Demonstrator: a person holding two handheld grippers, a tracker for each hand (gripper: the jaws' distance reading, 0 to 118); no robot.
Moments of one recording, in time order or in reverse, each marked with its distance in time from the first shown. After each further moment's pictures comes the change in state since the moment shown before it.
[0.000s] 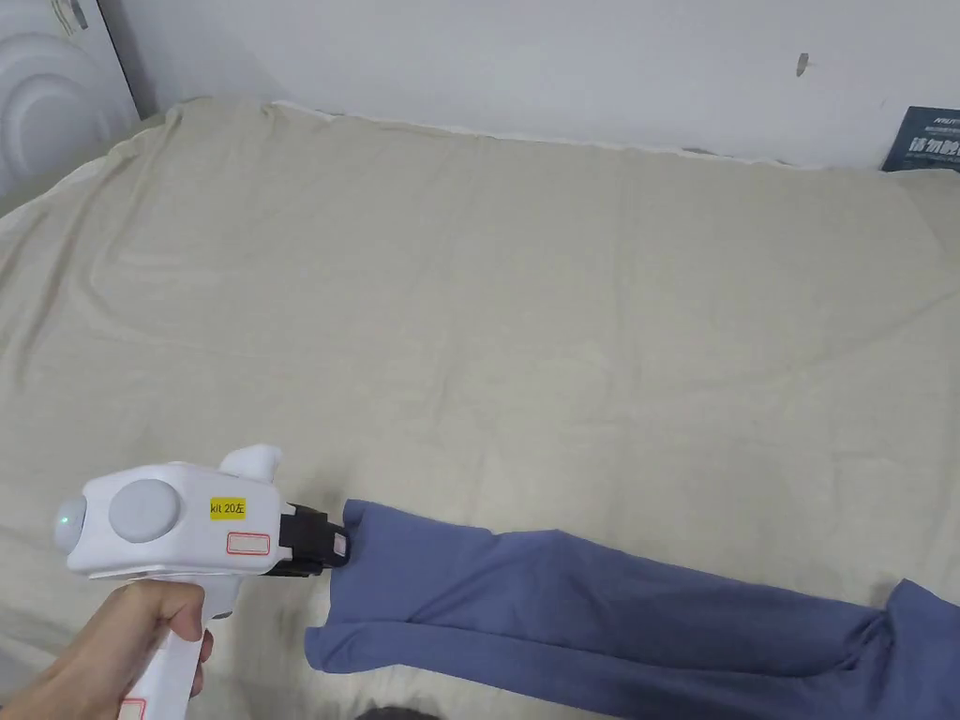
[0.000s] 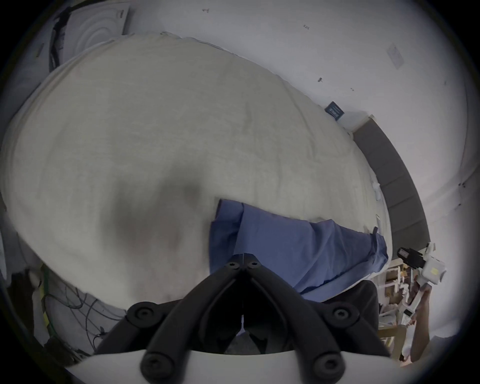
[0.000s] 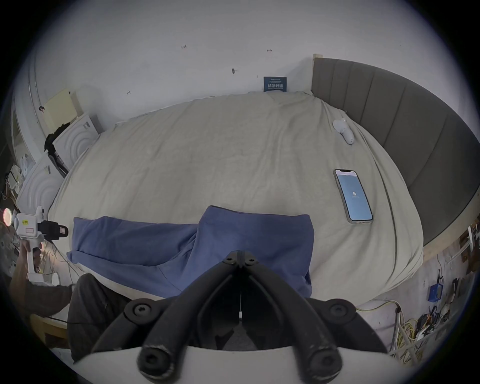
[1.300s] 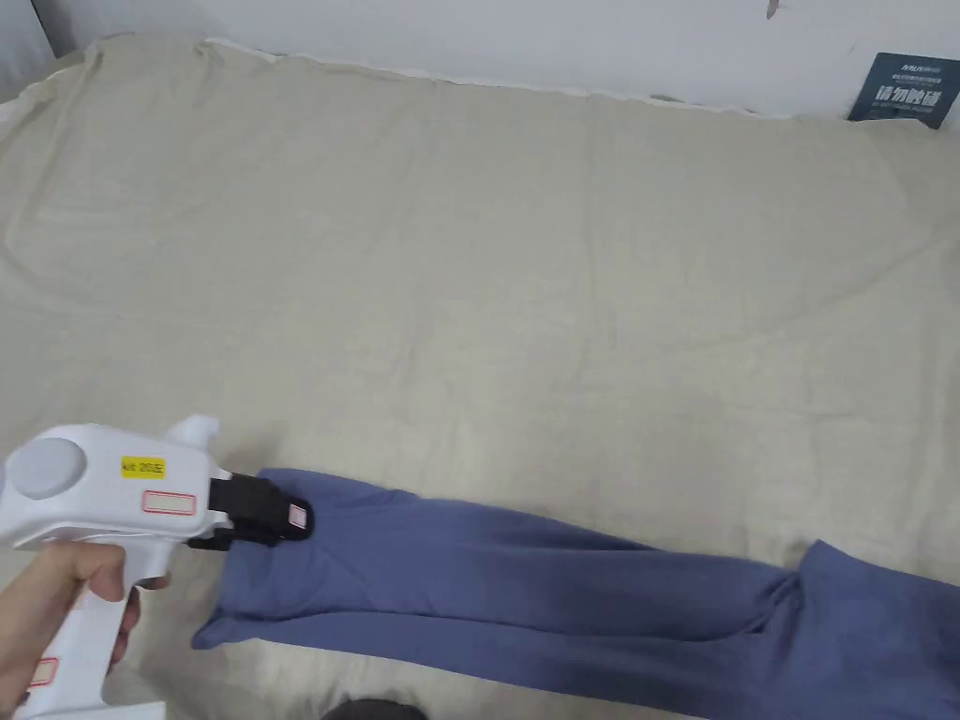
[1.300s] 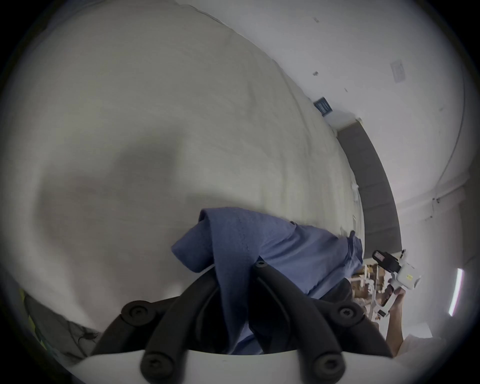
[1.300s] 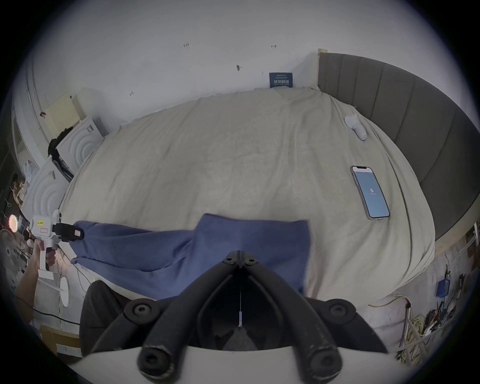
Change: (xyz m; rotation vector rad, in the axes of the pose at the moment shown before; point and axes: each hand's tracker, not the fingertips) left arm -0.056 0.025 -0.018 -0.092 -0.139 0.114; right arm -0.033 -0.013 -0.012 -0.005 0.053 -0.029
